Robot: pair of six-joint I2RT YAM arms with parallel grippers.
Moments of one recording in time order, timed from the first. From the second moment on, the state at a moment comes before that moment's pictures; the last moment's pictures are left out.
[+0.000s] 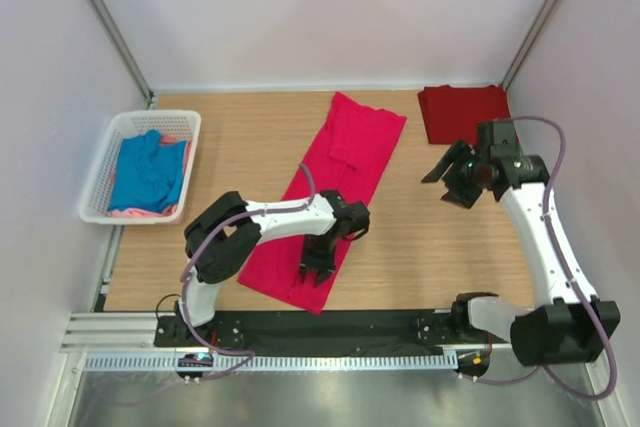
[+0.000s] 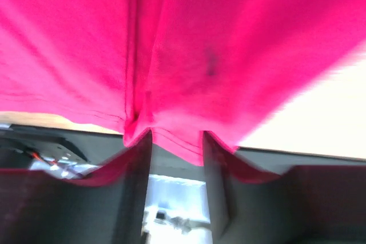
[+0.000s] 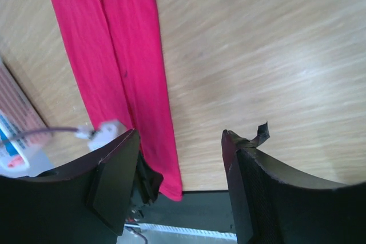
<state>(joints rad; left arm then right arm) -1.05 1.98 1.36 -1.18 0.00 -0.91 0.02 1.18 1.19 -0.98 -0.17 0.72</state>
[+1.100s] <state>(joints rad) -0.23 1.56 0.97 -1.13 0.10 -0.49 1.44 1.66 0.99 -0.59 0.27 1.87</state>
